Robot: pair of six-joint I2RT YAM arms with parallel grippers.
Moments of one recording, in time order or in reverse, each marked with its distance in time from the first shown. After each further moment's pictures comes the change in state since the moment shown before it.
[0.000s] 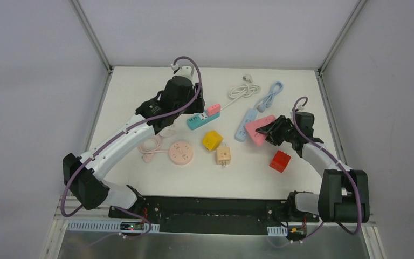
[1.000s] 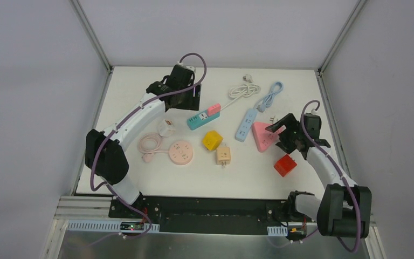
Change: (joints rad) left arm 0.164 0.267 0.188 -0.232 0.158 0.152; right arm -0.054 -0.063 0.007 -0.193 0.243 -0.024
